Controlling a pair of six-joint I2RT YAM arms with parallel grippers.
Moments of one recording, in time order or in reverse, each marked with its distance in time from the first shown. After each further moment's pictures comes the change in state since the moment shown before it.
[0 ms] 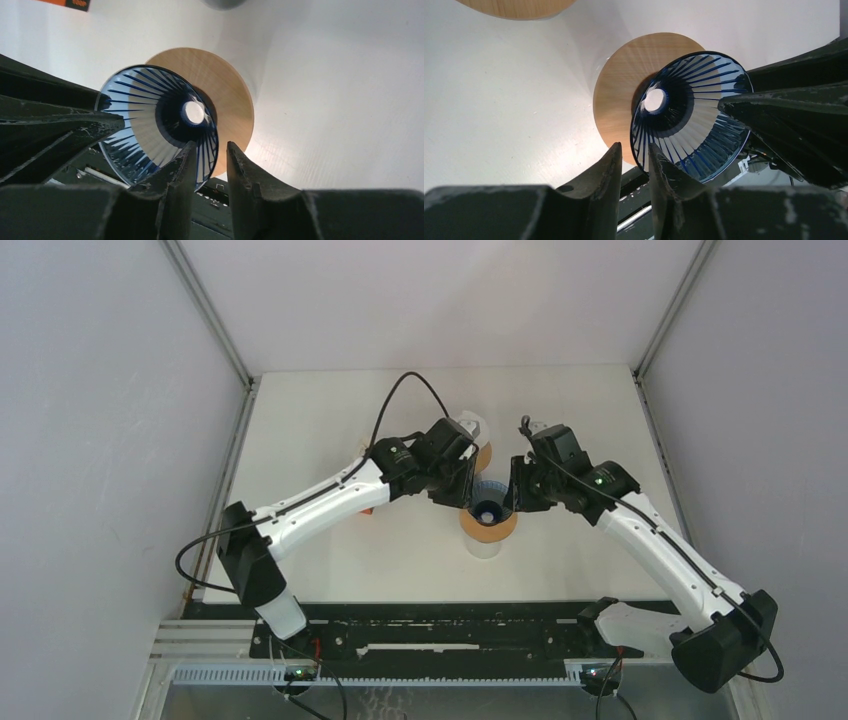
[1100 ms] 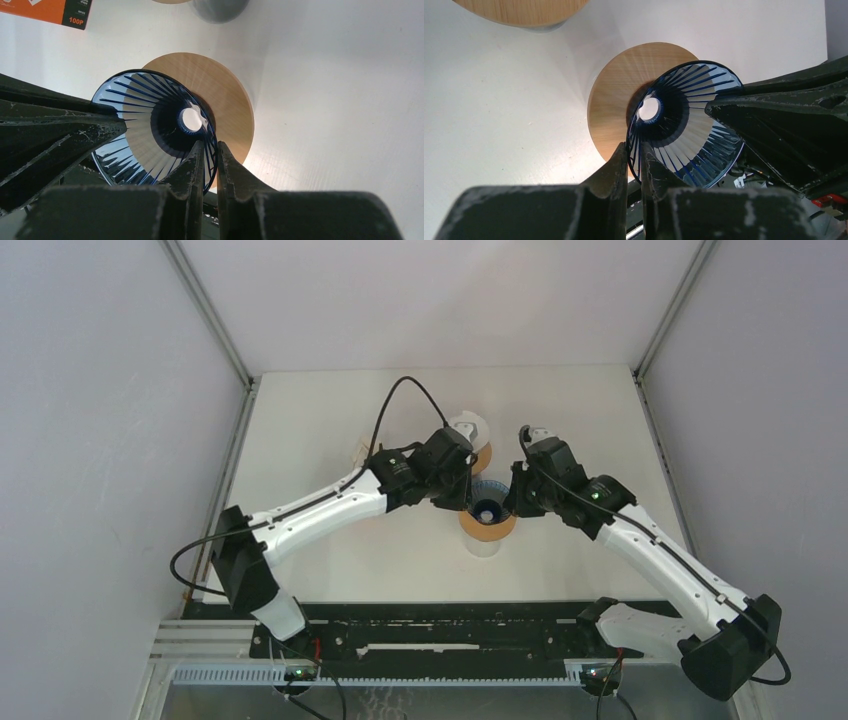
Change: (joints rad) left arm -0.034 -0.046 -0.120 0.142 -0.064 -0.057; right arm 0.075 -0.050 -0.111 0.110 0.108 0.059
